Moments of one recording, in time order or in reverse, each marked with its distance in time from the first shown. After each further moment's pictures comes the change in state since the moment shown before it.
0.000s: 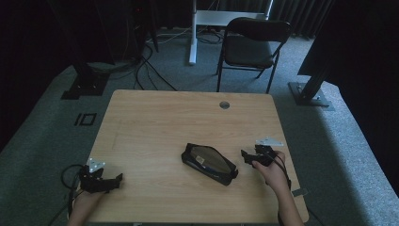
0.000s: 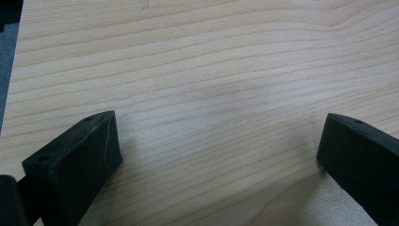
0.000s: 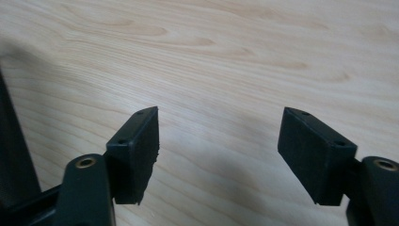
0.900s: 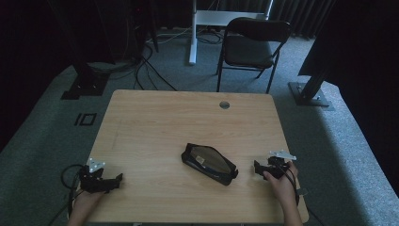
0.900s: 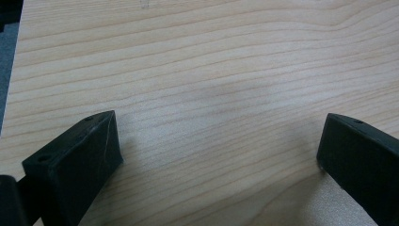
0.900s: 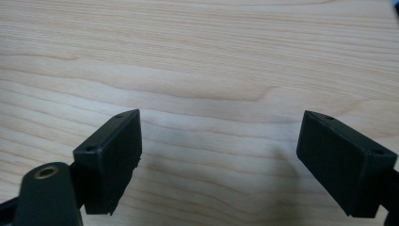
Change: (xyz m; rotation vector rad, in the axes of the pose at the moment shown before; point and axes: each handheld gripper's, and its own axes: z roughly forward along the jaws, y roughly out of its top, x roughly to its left) left arm 0.000 0.000 0.000 0.000 0.001 0.000; right arm -0.020 -0.046 -0.022 0.043 -0.185 0.124
